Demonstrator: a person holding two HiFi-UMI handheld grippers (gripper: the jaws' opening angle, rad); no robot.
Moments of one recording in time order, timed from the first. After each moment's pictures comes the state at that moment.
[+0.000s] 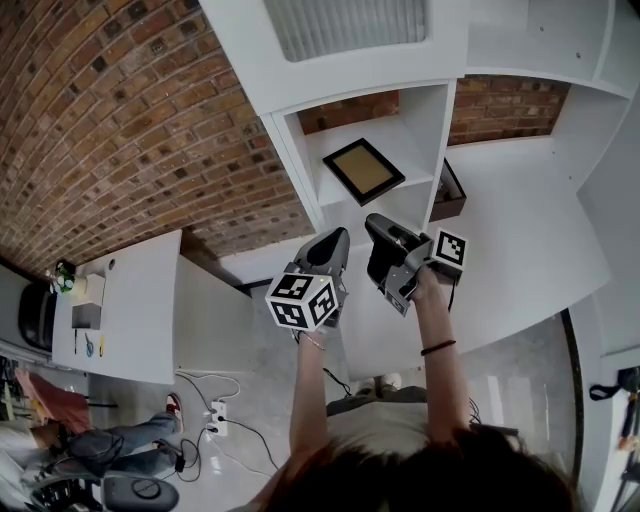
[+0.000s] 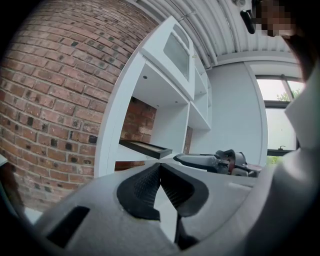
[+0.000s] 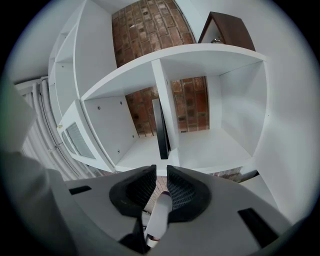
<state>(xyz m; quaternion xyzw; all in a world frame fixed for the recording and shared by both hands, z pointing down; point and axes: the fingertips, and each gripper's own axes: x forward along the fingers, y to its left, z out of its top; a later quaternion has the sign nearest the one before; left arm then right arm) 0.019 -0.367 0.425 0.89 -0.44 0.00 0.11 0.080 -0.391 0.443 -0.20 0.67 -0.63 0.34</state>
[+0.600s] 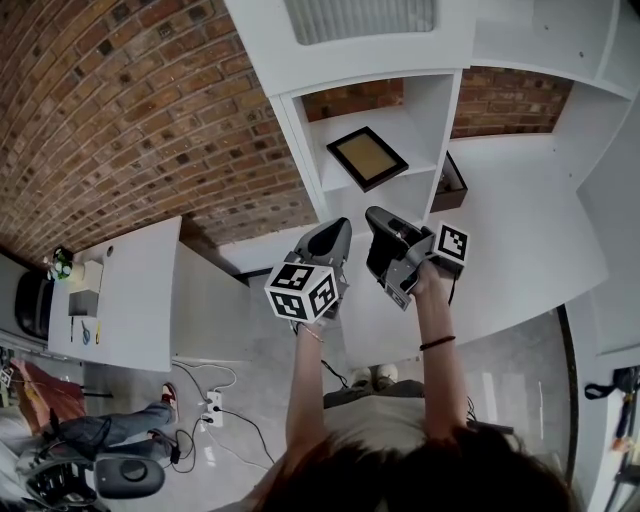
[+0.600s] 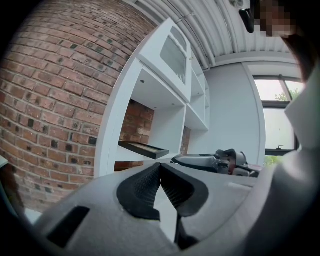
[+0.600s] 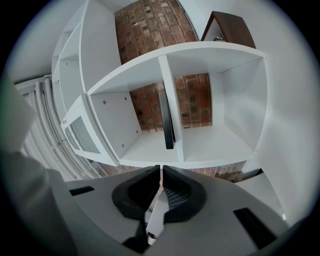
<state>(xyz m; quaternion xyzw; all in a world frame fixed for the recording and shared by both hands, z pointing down) 0.018 -0.351 0.421 0.90 -0.43 -0.01 0.11 0.073 -0.373 0.437 -0.18 0.68 -0.62 0.34</state>
